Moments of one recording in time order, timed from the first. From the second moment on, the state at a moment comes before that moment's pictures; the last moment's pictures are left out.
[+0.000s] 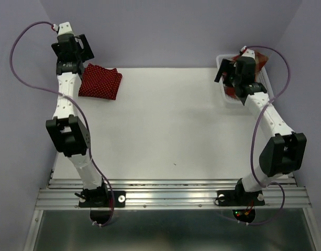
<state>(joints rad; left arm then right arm) 0.14 1.99 2.04 -0.37 -0.20 -0.13 0.15 1.57 1.41 -0.28 0.19 0.31</state>
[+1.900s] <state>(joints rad) 0.14 1.00 1.01 -0.14 0.09 -0.58 0.18 1.67 2.05 -0.01 -0.77 0.31</state>
